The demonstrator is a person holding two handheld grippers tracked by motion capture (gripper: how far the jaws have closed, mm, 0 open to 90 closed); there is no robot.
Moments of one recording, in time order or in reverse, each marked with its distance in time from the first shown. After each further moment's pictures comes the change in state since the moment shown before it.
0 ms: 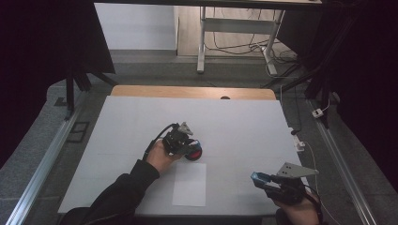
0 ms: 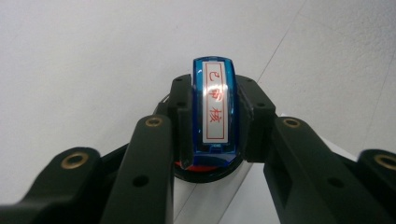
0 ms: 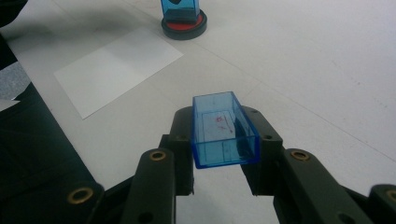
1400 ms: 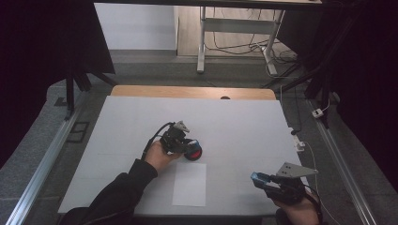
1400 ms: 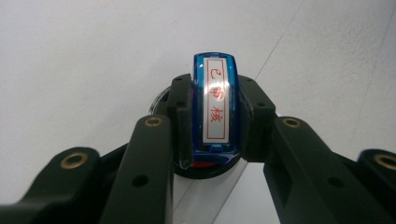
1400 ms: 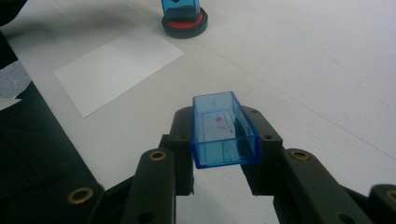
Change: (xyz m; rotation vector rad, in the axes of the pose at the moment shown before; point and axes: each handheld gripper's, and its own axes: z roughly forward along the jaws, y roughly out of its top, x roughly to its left) left arm 0.011 -0.004 0.001 -0.004 -0.061 -0.065; right arm 0.000 0.000 0.000 0.008 0.002 0.000
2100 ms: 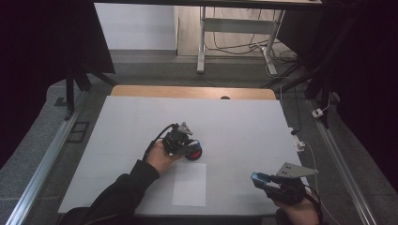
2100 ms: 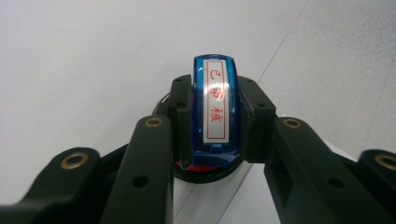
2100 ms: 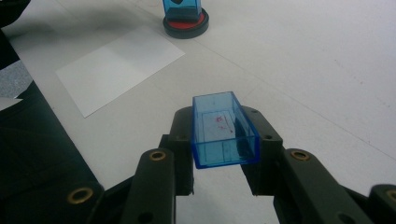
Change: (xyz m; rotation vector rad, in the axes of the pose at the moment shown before) left arm -0.009 0.003 0.001 -0.002 0.055 0.037; right arm 0.000 0.000 -0.001 -0.002 0.003 -0.002
